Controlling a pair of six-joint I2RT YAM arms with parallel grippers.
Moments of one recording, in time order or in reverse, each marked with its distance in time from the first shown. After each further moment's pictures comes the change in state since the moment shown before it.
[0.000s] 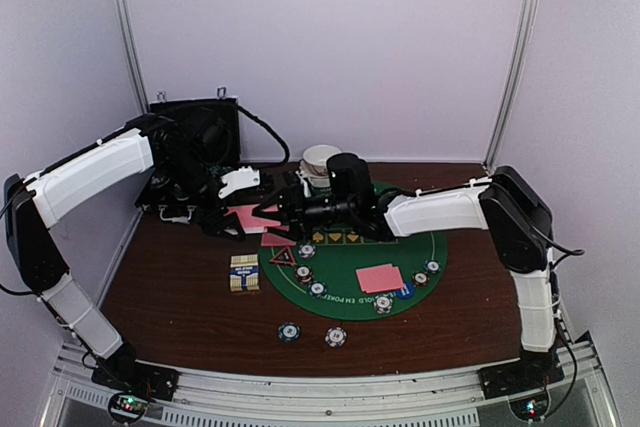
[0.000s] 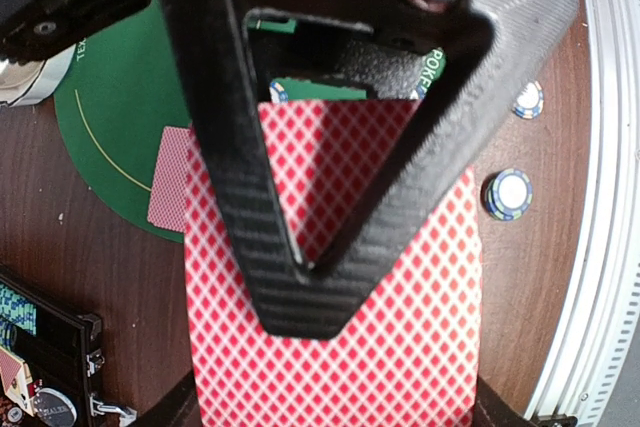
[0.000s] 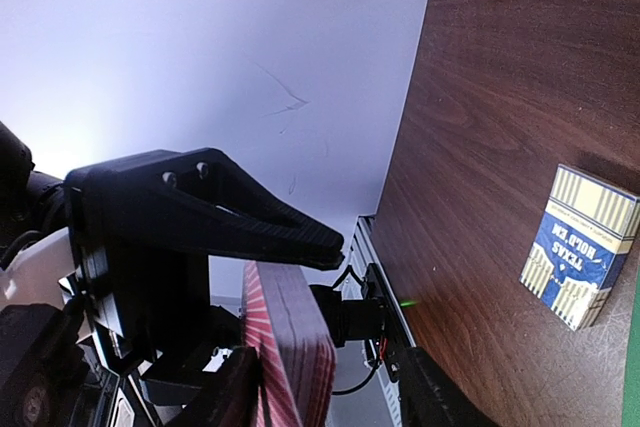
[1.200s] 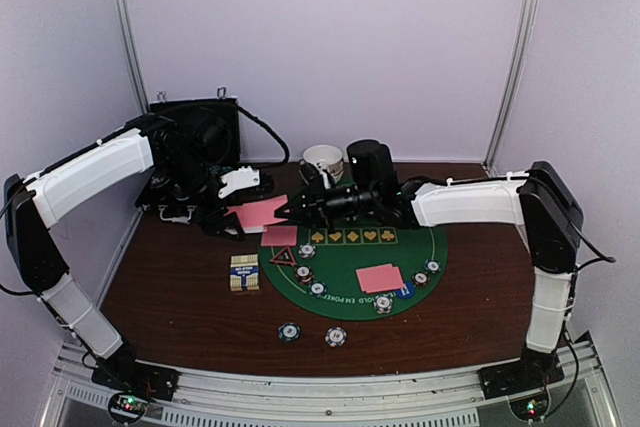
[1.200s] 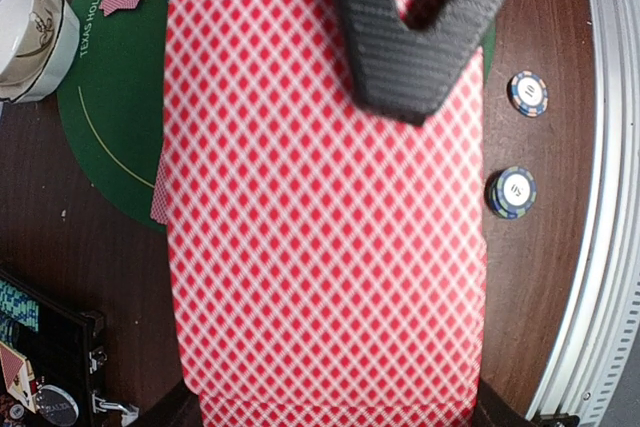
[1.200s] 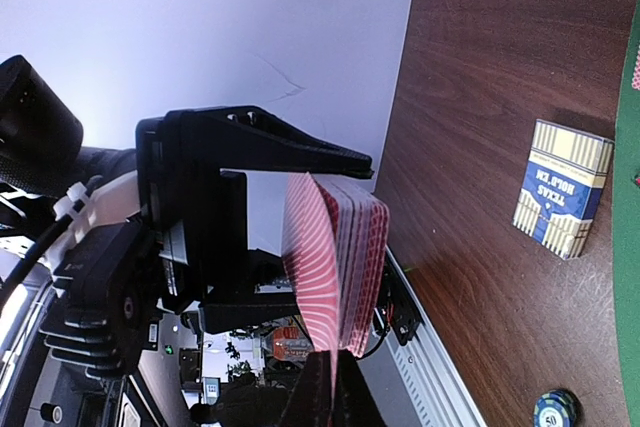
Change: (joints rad) left arm 0.000 0.000 0.000 0.002 -0.010 0.000; right arm -0.036 -0.178 -0.102 -0.153 -0.044 -0.024
